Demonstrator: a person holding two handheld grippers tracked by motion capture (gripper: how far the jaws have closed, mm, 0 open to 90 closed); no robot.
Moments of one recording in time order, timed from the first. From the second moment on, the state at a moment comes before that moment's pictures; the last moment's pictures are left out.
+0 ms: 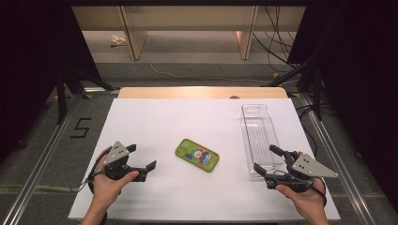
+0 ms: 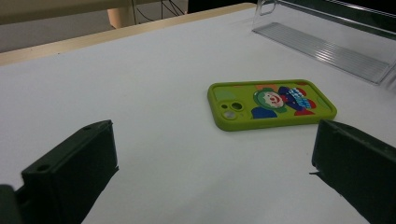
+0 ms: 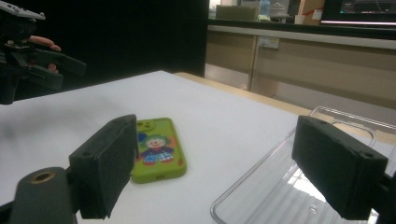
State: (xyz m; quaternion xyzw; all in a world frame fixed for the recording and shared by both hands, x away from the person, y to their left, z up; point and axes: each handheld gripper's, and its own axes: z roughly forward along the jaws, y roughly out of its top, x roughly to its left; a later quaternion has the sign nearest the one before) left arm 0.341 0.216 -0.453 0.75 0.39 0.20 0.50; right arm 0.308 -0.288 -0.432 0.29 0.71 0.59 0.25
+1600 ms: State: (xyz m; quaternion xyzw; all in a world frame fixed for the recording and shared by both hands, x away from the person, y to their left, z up) left arm 0.340 0.216 -0.449 0.74 0.38 0.21 0.51; right arm 0.343 -0.211 -0.428 0.32 0.76 0.51 0.23
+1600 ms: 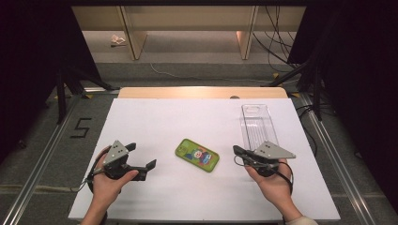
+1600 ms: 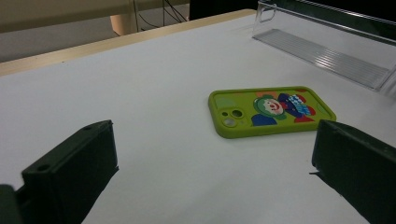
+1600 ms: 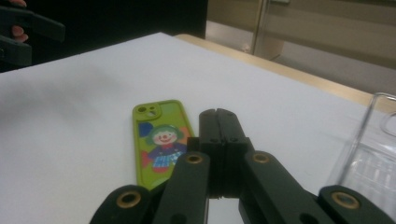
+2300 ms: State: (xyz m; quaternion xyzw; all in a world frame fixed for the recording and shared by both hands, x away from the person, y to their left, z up) left arm 0.340 0.218 -0.447 0.74 0.39 0.21 0.51; right arm 0.391 -0.154 -0.455 0.37 0.80 0.42 0.20
